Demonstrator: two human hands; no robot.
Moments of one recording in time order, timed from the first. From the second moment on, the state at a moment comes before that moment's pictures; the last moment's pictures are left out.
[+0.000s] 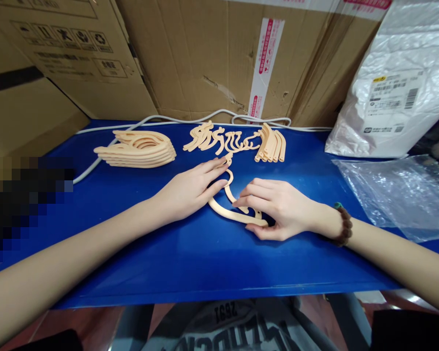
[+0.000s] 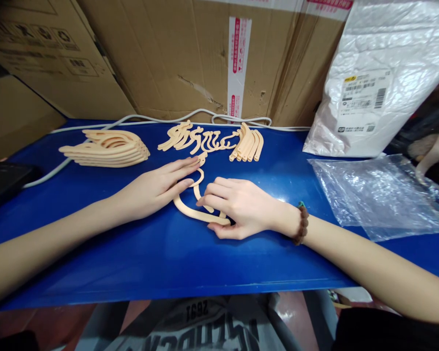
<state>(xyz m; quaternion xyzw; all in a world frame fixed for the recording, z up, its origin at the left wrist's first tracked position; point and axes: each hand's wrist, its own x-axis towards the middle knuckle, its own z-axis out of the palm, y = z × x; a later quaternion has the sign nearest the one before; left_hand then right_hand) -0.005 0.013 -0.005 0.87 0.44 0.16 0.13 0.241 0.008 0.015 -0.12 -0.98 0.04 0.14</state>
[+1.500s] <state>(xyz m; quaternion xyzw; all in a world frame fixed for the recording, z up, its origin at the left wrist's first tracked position) -0.007 0.011 -0.009 0.92 0.35 0.16 0.10 0.240 0.015 0.008 -0.22 -0.96 -0.03 0.14</state>
